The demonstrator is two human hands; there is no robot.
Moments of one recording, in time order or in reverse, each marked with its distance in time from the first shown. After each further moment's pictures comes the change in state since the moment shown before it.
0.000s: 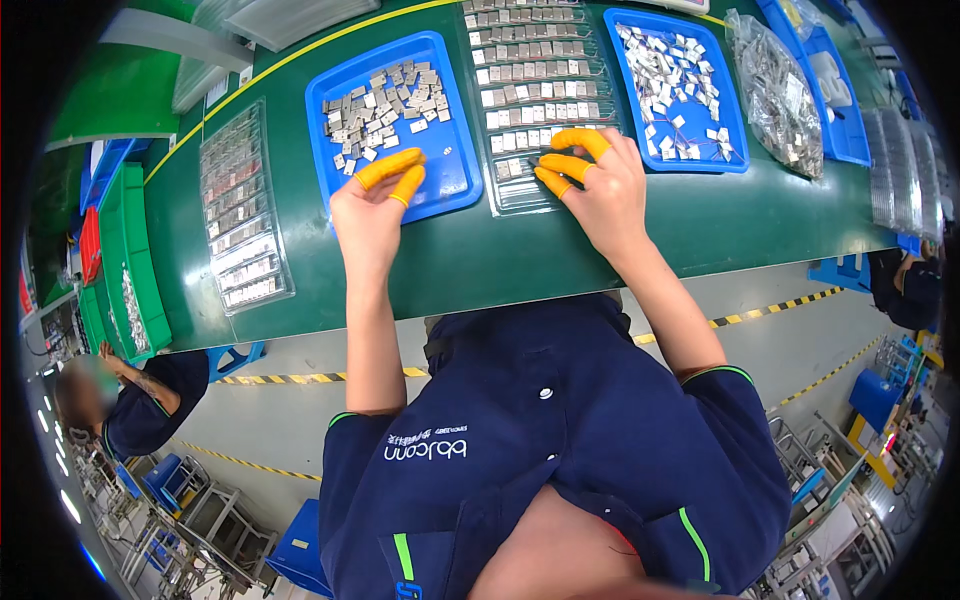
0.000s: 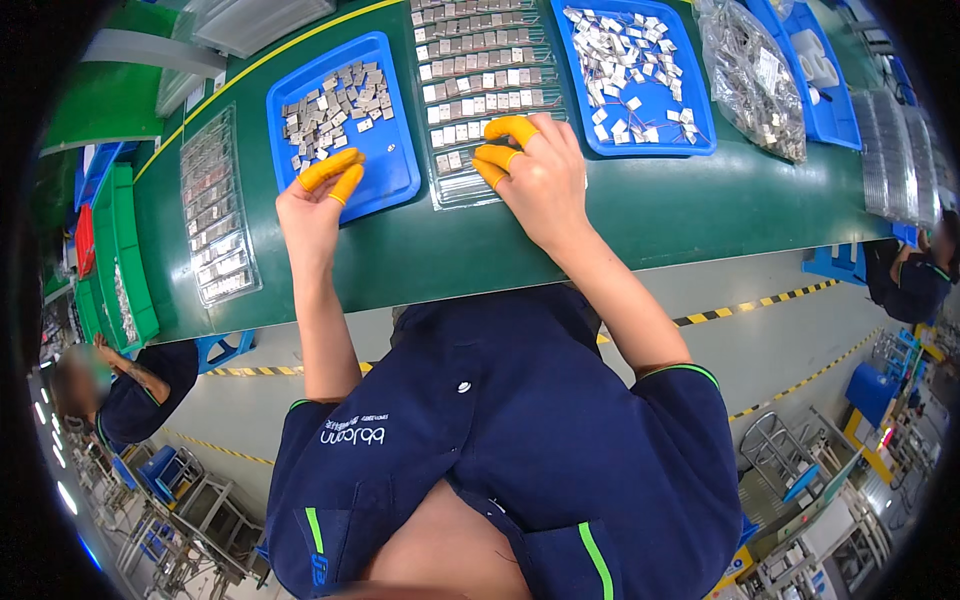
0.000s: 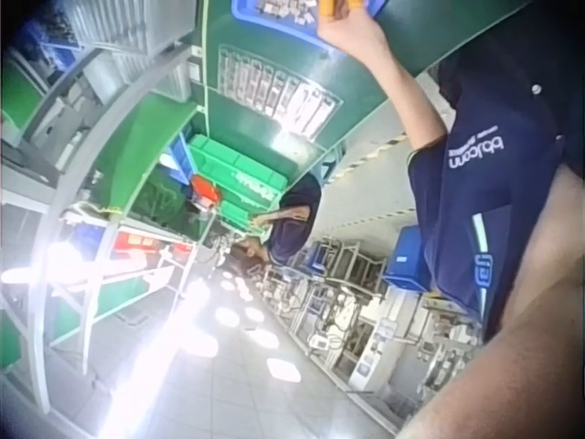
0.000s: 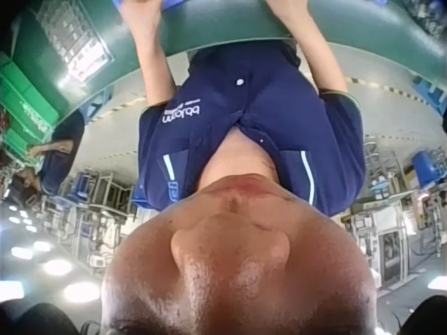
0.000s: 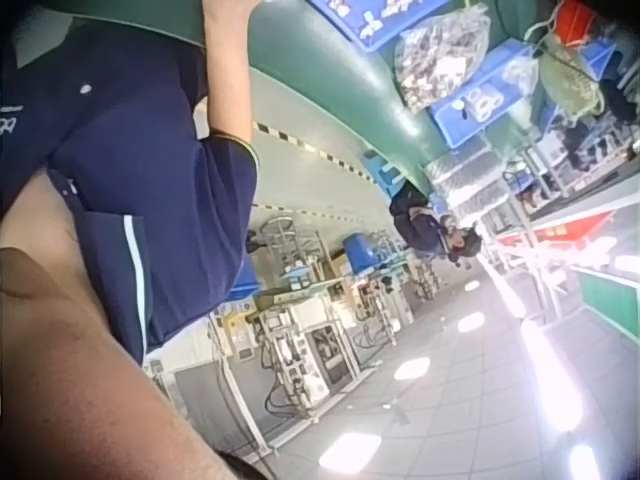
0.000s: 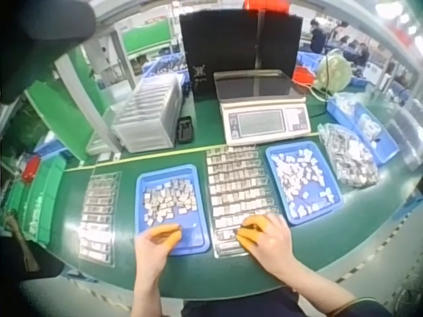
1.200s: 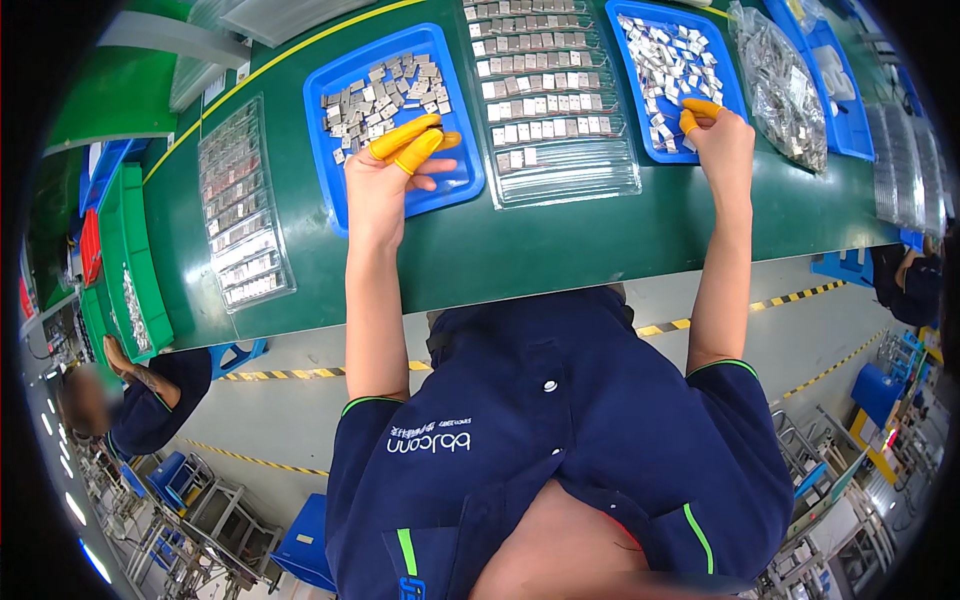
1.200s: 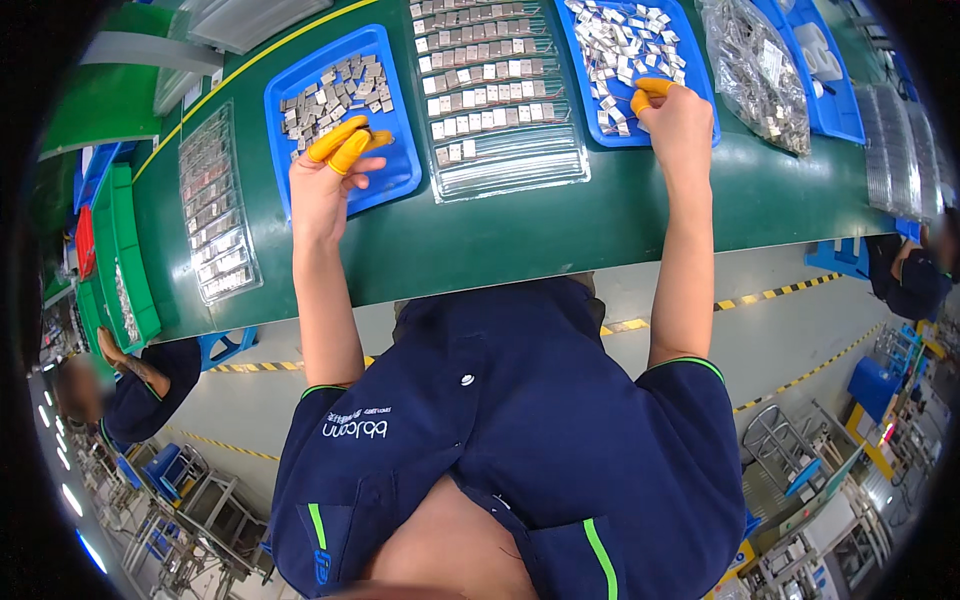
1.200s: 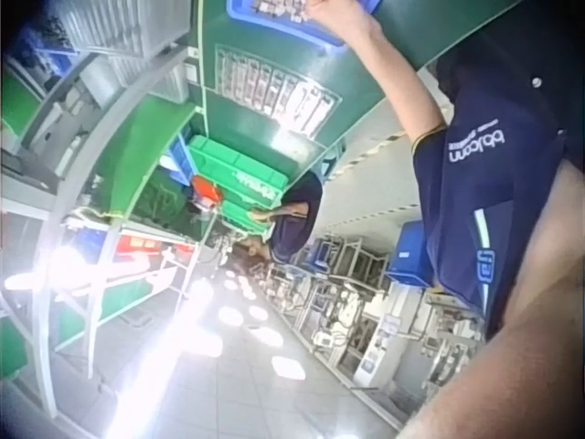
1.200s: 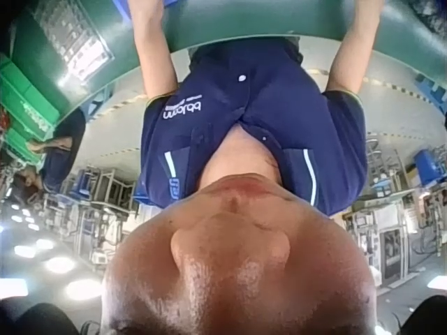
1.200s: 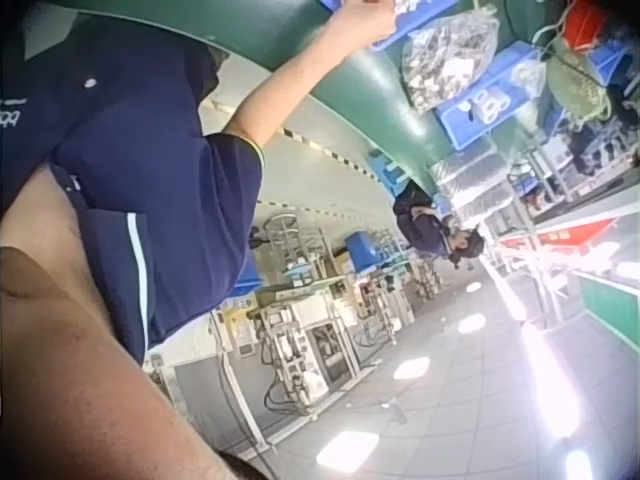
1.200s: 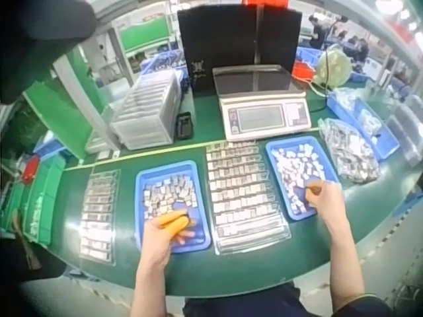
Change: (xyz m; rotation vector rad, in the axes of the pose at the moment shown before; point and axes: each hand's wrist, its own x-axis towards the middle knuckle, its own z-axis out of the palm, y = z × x) left_hand 0.017 0.007 0.009 -0.321 -0.181 -0.147; right_hand 0.015 0.104 -0.071 -0.299 -0.122 0.594
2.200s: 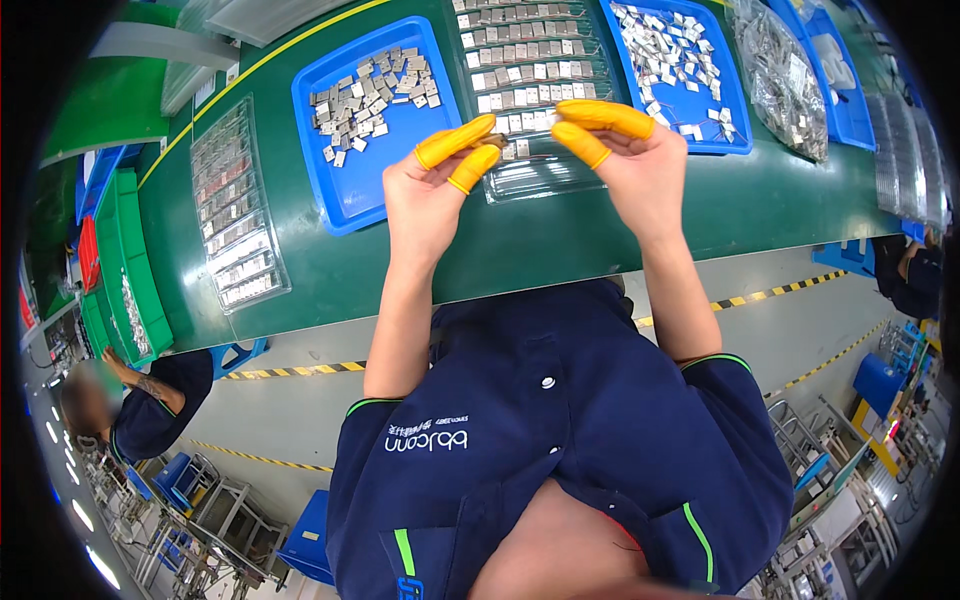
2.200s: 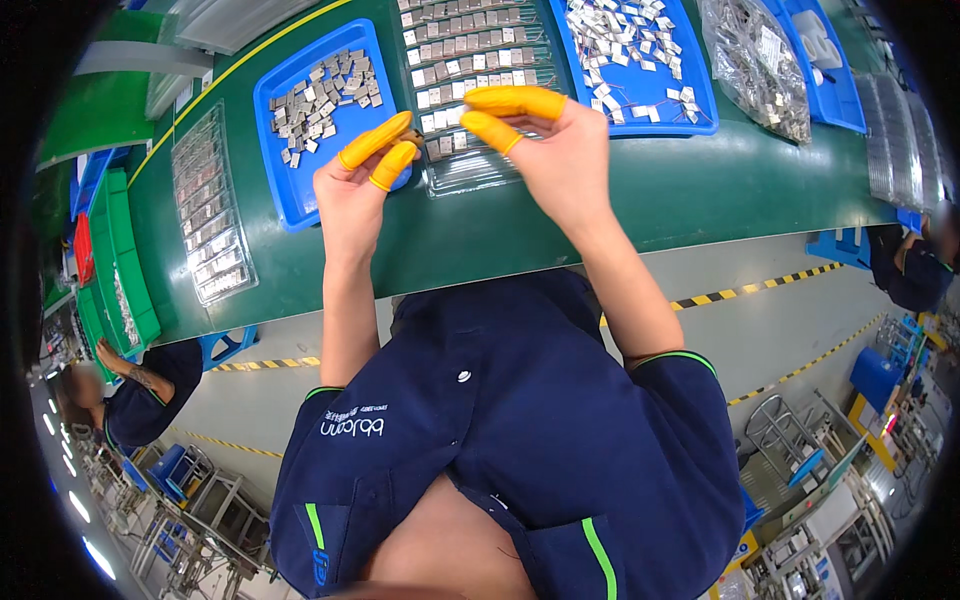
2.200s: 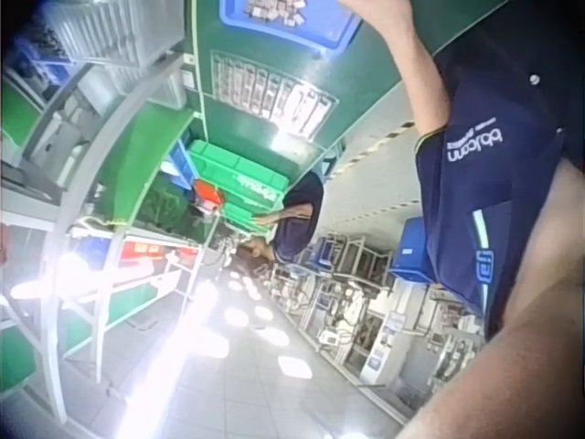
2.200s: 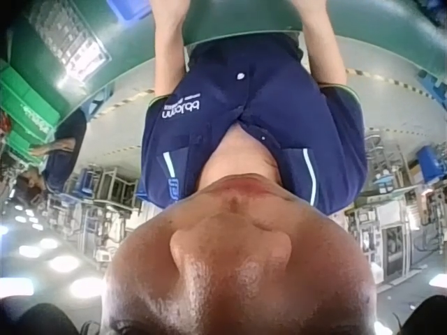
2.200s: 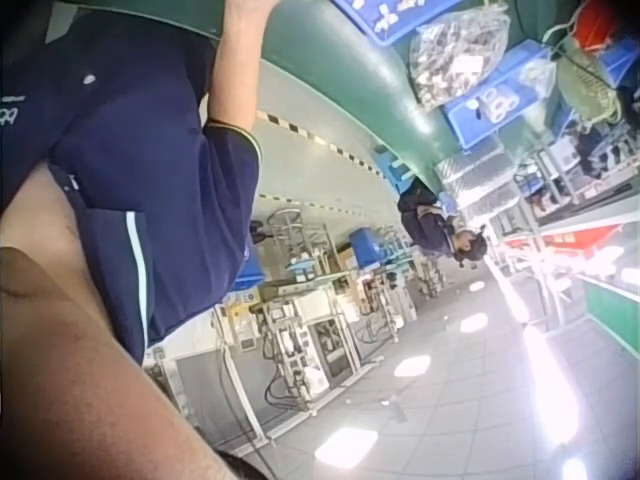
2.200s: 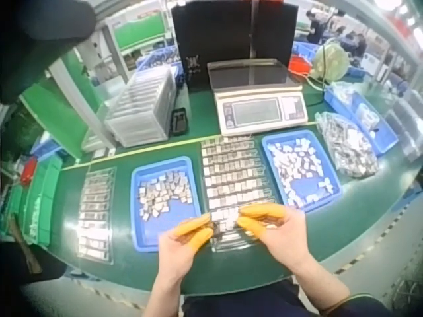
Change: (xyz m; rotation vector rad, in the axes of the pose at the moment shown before) left_hand -0.021 -0.016 0.045 0.033 -0.054 0.262; right_hand -0.064 -0.114 0.006 1.126 -0.205 -0.017
